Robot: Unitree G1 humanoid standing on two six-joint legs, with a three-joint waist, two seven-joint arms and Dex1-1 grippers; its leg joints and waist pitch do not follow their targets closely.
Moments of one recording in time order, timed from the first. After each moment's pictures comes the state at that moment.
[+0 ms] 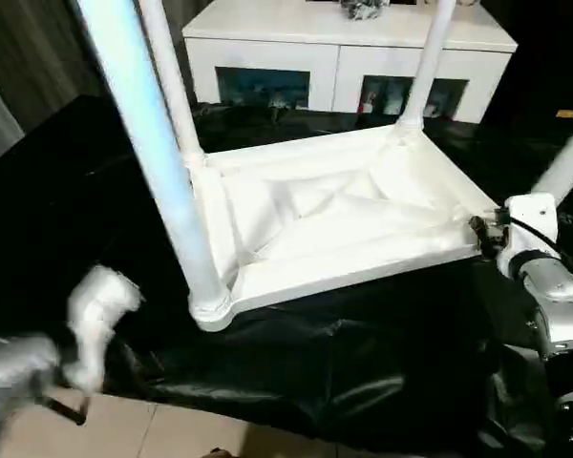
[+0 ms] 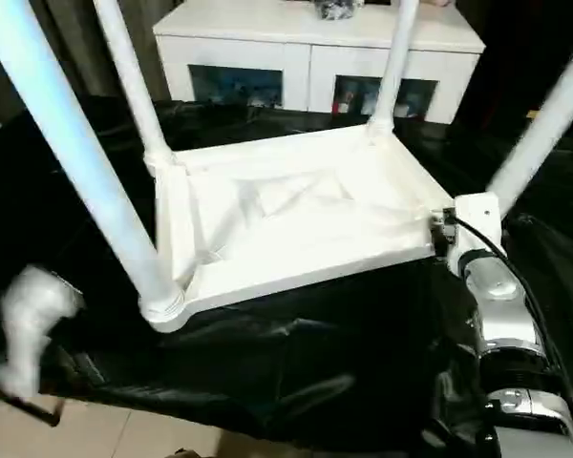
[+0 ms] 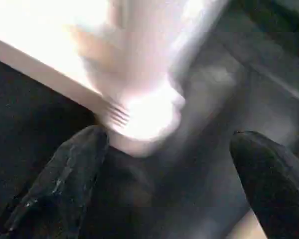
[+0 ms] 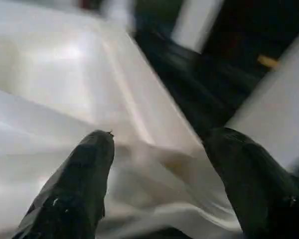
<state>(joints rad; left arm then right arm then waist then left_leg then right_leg) 0.08 0.70 0.22 -0.23 -0.40 0.59 -0.99 -0.47 -0.44 -0.14 0.64 0.06 0.01 0.21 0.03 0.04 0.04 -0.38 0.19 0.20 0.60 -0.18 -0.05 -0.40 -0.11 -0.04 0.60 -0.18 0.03</state>
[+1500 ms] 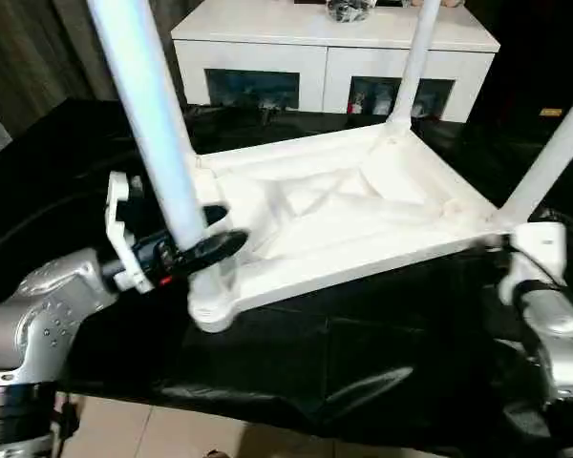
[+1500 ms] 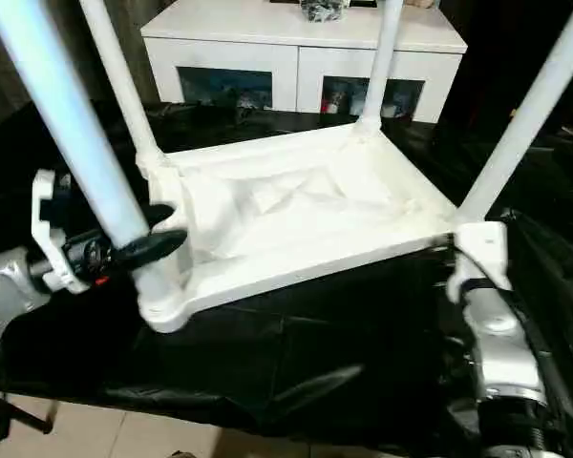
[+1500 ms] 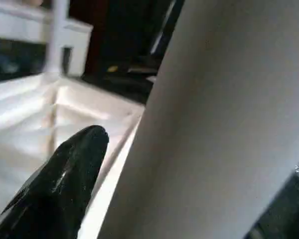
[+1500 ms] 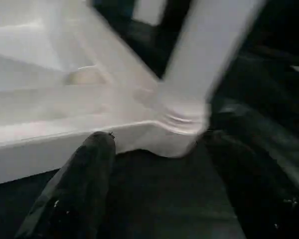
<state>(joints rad) -0.31 0.46 0.18 -0.08 -0.71 0.65 -1.00 -0.25 -0.40 -0.22 0.35 0.02 0.19 0.01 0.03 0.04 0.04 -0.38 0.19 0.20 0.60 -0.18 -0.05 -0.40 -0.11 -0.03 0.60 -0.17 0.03</state>
